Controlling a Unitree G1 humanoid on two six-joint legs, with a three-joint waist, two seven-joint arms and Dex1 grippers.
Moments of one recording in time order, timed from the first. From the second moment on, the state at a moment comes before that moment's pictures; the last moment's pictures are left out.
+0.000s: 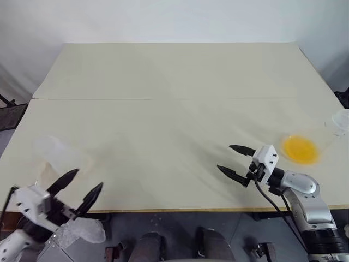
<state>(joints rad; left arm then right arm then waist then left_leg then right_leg) 0.59 0.40 0.60 -0.46 -0.67 0.07 -0.68 -0.12 -0.57 -0.07 0.02 0.34 -0.02 0.96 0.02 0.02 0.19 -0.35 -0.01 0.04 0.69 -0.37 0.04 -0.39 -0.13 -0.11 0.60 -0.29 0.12</state>
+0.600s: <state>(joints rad) 0.55 0.45 0.82 -0.45 -0.74 0.09 -0.57 -0.18 -0.54 -0.03 0.07 0.34 -0.02 0.99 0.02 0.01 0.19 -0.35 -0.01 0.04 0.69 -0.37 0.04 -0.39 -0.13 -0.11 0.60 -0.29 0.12</state>
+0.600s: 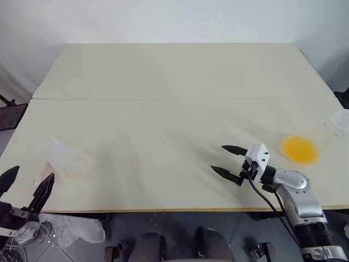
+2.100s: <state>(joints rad) -0.46 0.60 0.20 0.04 -0.60 0.24 -0.92 0.02 -0.59 -0.13 -0.13 0.36 0.03 0.89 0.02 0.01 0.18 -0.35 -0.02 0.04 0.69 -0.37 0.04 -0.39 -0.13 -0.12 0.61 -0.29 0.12</state>
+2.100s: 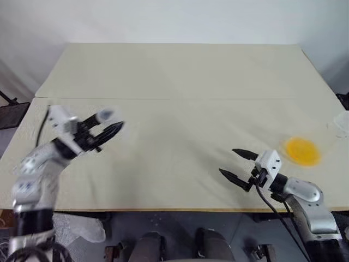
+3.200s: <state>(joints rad) -0.92 0.15 -0.23 0.48 -0.25 0.09 -1.16 0.45 -0.56 -0.37 -0.47 0.38 0.07 0.71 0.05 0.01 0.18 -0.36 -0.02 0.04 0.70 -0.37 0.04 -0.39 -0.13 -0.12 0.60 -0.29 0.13</state>
